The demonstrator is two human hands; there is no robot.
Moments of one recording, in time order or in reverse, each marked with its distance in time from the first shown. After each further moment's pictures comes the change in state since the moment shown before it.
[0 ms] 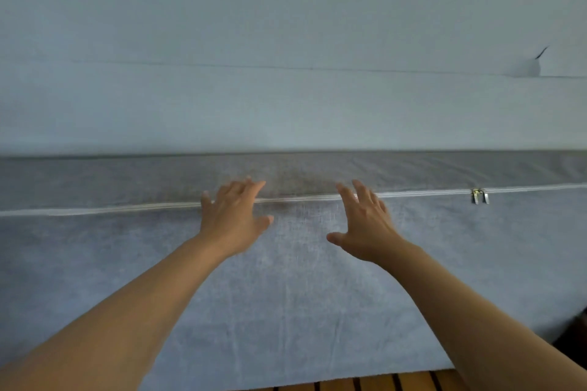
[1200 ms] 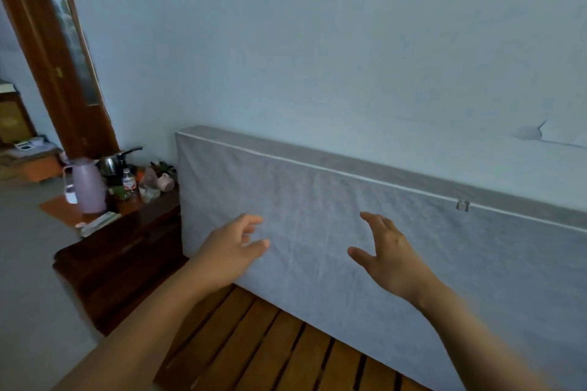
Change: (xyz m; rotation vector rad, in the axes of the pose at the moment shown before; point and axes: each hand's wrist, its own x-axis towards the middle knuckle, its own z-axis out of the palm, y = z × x) left_hand -0.480 0.214 -0.105 -0.662 0.215 -0.503; right_hand -0.381 0.062 -0.113 0.259 -0.063 -0.481
